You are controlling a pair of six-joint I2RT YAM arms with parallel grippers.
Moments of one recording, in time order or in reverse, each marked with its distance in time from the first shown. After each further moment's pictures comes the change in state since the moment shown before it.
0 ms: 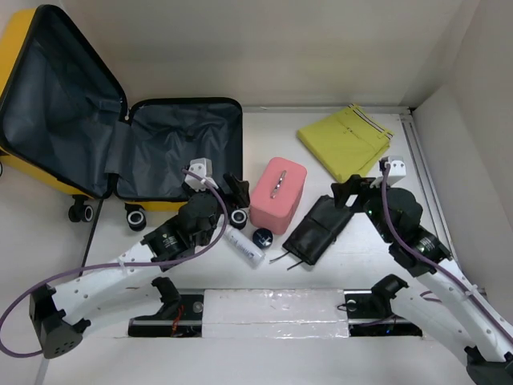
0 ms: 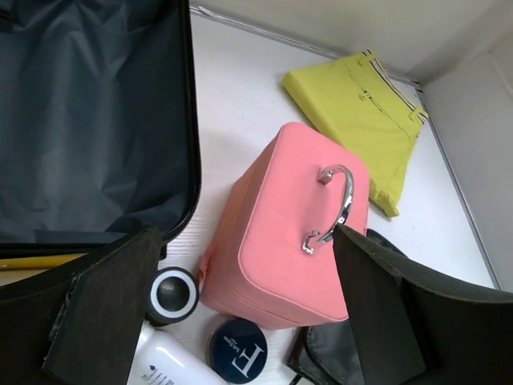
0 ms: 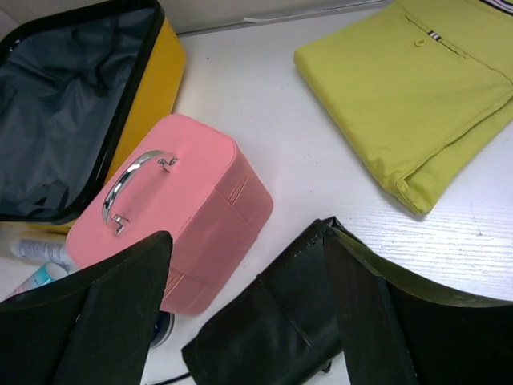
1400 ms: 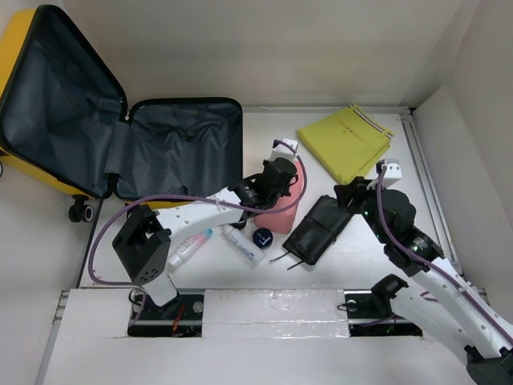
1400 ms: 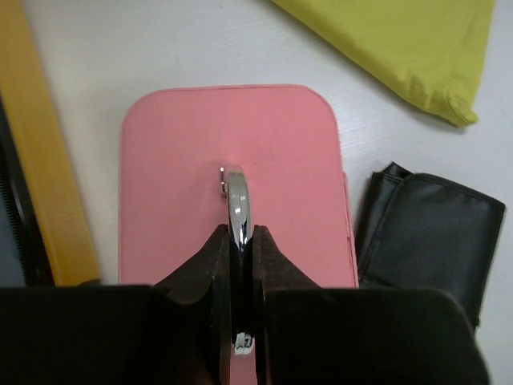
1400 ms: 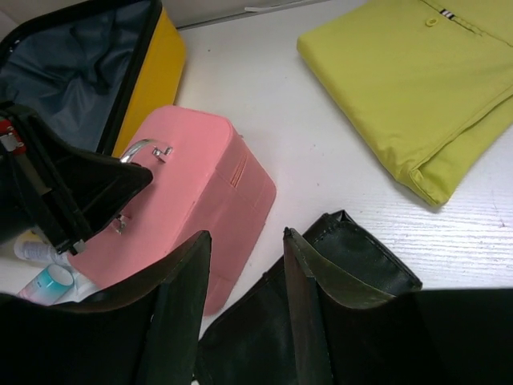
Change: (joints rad) left arm -0.004 0.784 0.496 -0.039 0.205 0.239; right arm 0.000 0.010 -0.065 0.068 0.002 0.050
